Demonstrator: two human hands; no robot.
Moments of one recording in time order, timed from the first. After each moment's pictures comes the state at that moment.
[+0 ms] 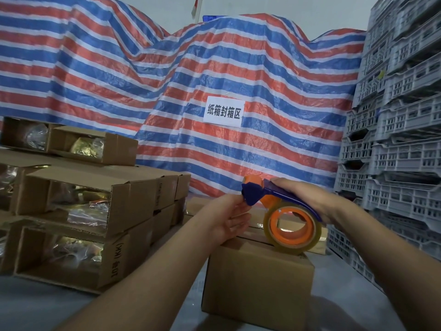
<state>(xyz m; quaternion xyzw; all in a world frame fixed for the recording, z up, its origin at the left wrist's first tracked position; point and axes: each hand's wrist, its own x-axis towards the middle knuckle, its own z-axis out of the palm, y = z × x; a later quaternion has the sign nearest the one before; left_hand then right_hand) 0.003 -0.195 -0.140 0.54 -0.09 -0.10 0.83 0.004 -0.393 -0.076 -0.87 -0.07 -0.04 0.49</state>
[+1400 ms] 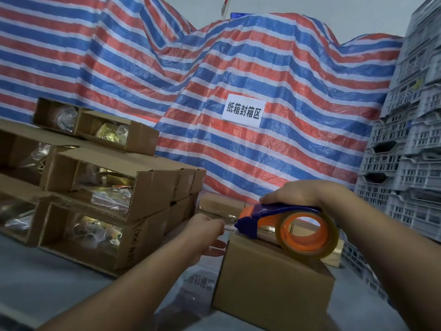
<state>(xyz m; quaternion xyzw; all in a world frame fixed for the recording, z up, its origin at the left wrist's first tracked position) 0.017 -0.143 -0.196 0.70 -0.03 0.03 0.71 0.019 -0.325 -0.051 -1.00 -0.07 0.02 0.04</state>
